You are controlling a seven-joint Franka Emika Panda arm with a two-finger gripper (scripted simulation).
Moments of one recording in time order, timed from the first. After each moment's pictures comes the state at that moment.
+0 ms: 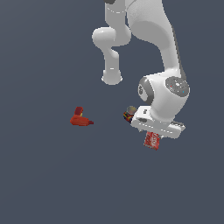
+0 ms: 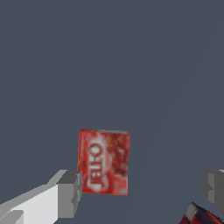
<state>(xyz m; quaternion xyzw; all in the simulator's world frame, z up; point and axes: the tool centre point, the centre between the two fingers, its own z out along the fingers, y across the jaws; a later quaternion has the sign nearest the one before) 0.045 0.185 0.116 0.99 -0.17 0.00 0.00</state>
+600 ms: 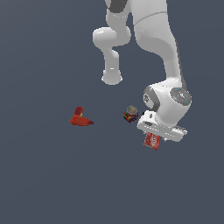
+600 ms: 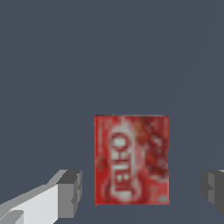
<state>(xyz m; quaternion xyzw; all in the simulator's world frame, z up) 0.032 0.222 0.067 0.98 -0.20 0.00 0.00</state>
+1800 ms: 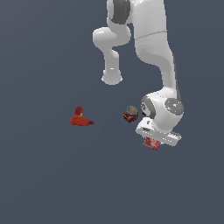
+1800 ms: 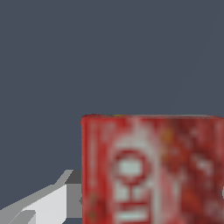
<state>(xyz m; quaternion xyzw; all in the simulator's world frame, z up) 0.032 0.224 0.016 0.98 -0.20 0.00 0.00</state>
